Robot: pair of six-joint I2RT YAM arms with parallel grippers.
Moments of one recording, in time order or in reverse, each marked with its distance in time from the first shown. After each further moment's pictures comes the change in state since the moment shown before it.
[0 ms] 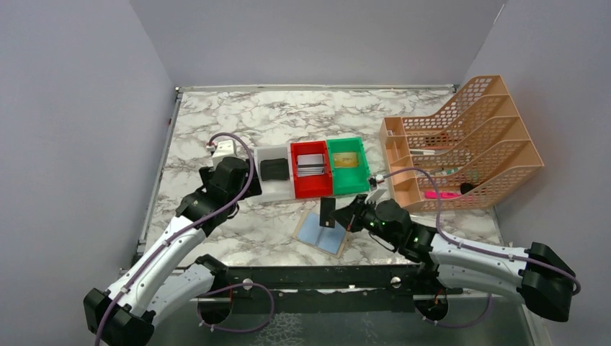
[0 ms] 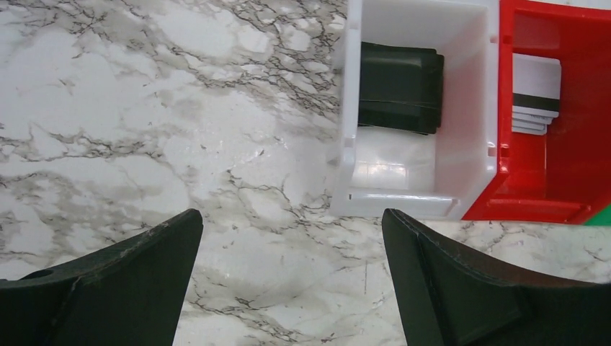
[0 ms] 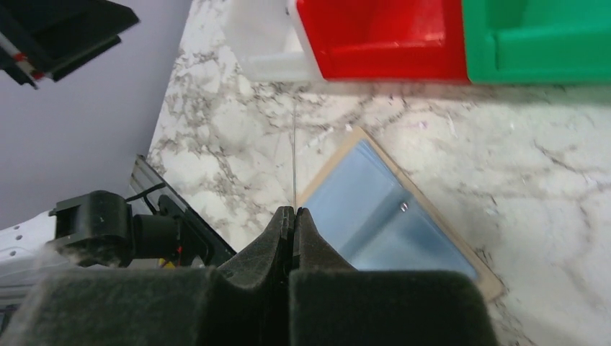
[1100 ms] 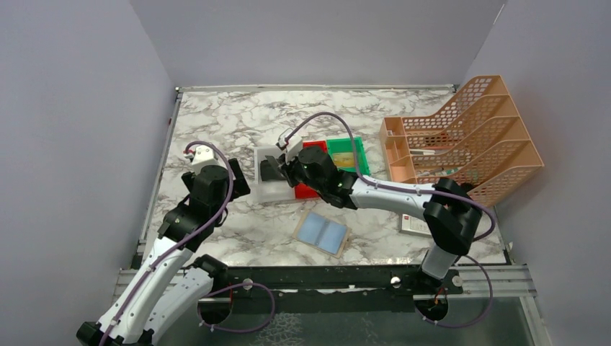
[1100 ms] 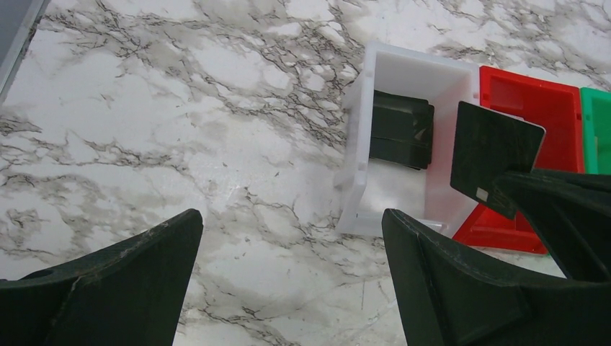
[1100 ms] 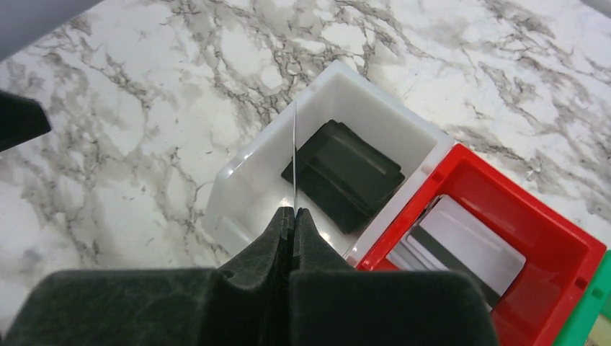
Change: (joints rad) left arm 0.095 -0.187 -0.029 -0.011 -0.010 0.004; right arm 0.000 0.807 0.847 -0.033 -0.038 -0.806
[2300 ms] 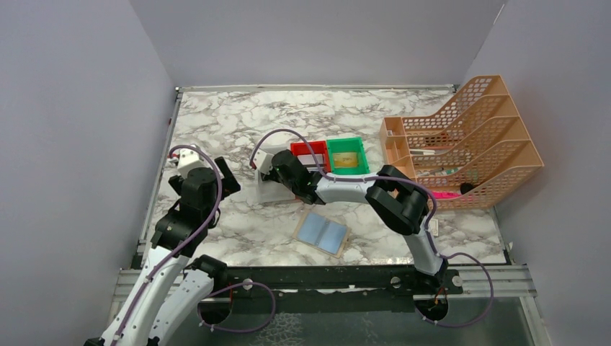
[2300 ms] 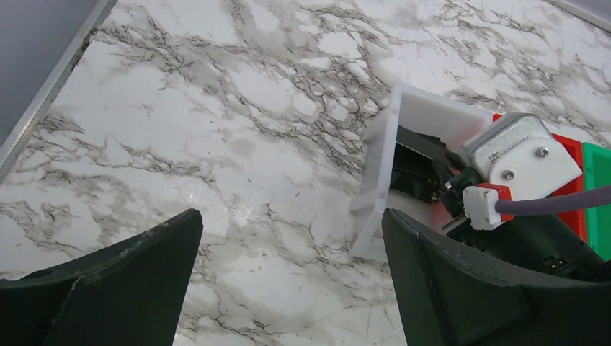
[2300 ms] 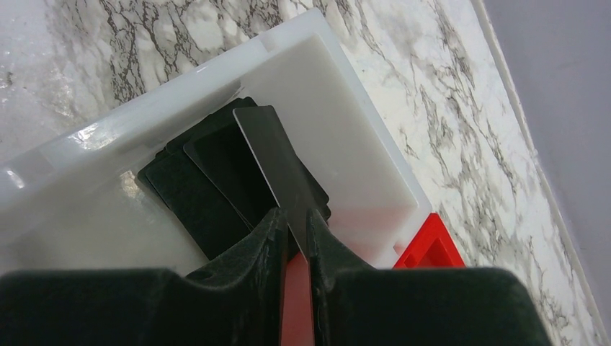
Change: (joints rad) left arm 0.092 -0.061 0.000 0.000 -0.018 0.000; right arm -0.001 0.426 0.254 0.037 0.177 -0.597
